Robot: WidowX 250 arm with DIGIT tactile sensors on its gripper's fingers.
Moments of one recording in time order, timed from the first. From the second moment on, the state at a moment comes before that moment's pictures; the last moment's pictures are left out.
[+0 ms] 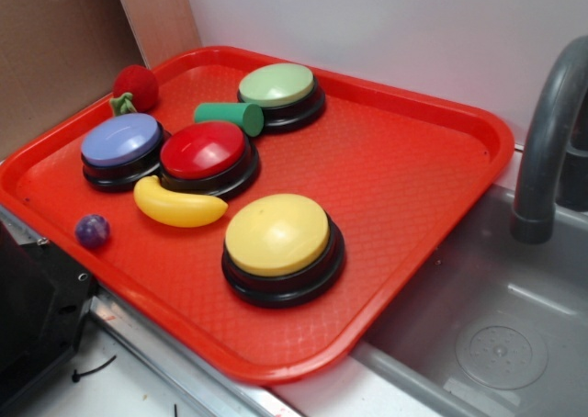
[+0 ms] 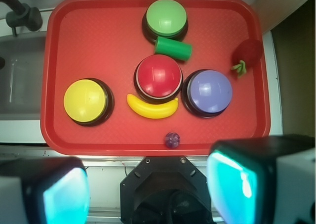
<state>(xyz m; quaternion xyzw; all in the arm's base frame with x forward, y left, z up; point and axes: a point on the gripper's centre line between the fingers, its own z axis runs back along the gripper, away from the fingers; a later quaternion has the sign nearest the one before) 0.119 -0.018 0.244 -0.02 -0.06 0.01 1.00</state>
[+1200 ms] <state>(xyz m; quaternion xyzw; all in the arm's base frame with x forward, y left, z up) 0.208 -0.012 0.068 0.01 0.04 -0.18 0.98</state>
